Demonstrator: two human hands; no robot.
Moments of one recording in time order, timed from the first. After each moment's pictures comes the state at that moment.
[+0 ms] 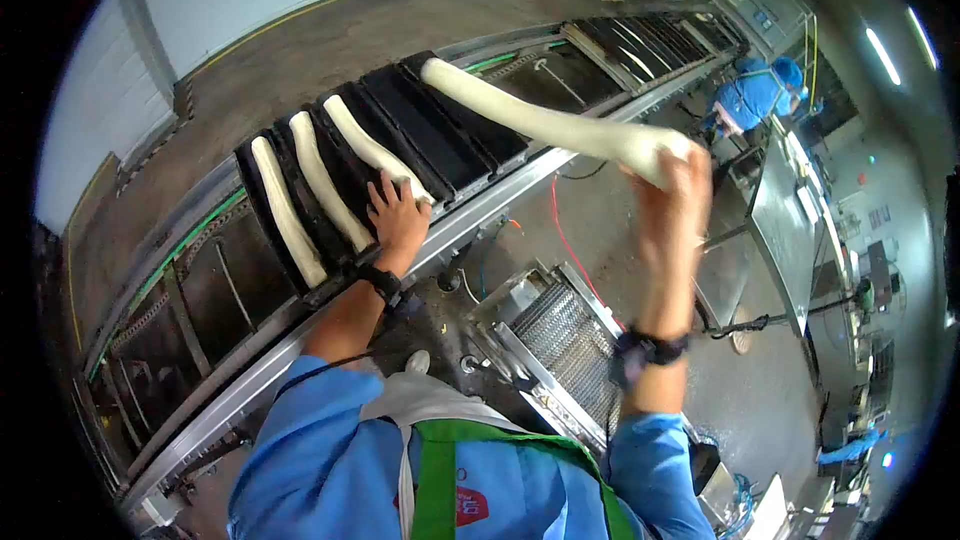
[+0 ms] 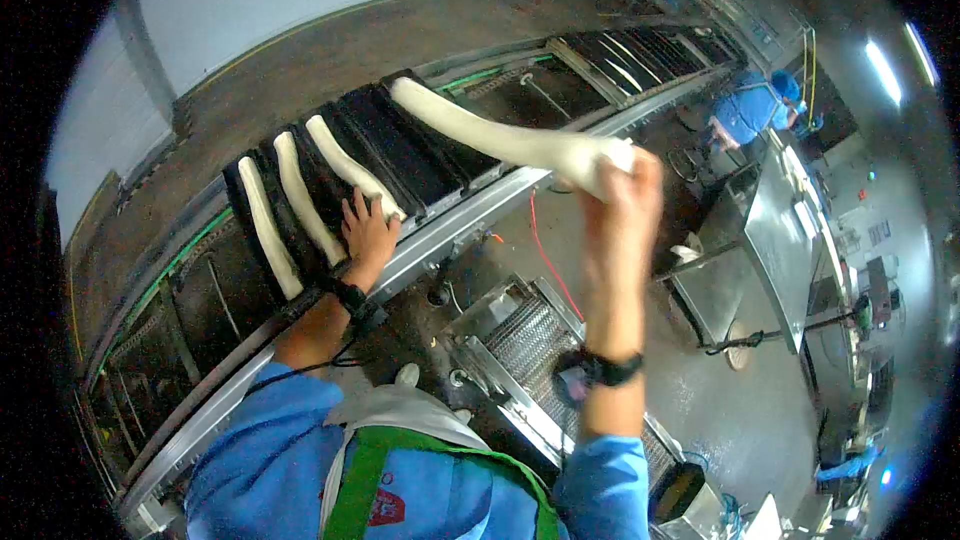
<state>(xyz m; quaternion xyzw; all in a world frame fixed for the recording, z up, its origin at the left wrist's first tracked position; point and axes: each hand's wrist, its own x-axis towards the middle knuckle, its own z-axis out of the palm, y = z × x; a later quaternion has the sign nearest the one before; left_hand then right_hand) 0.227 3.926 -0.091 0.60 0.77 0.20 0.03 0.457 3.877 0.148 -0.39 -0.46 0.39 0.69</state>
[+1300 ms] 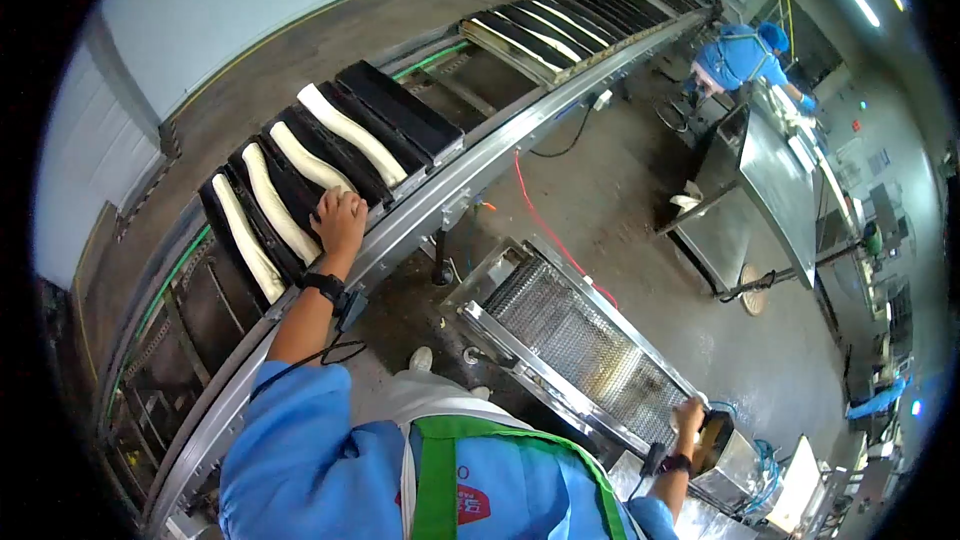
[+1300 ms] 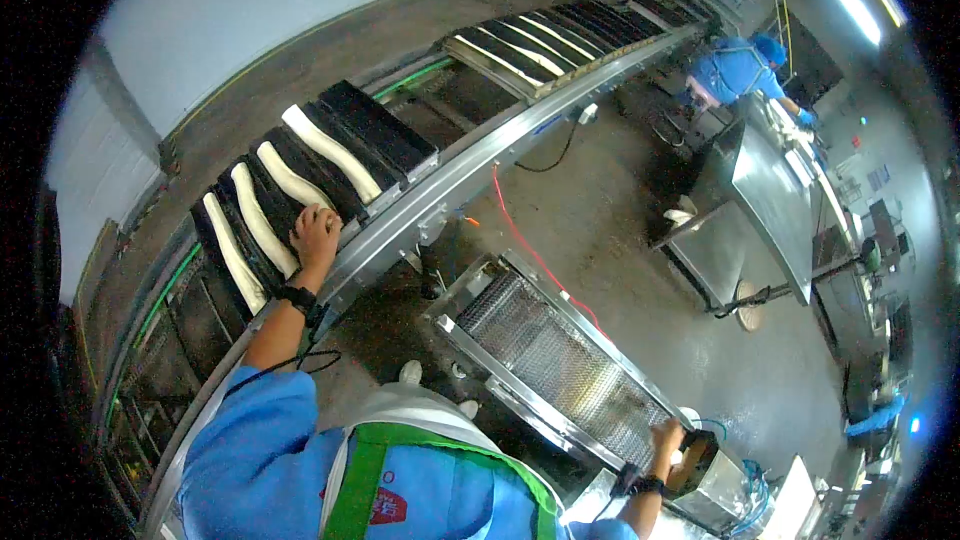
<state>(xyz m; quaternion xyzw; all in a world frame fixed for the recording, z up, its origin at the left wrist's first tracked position) 0.204 3.903 -0.099 0.63 0.74 0.24 -0.01 0.842 3.479 -0.167 -0.91 -0.40 -0.04 0.00</state>
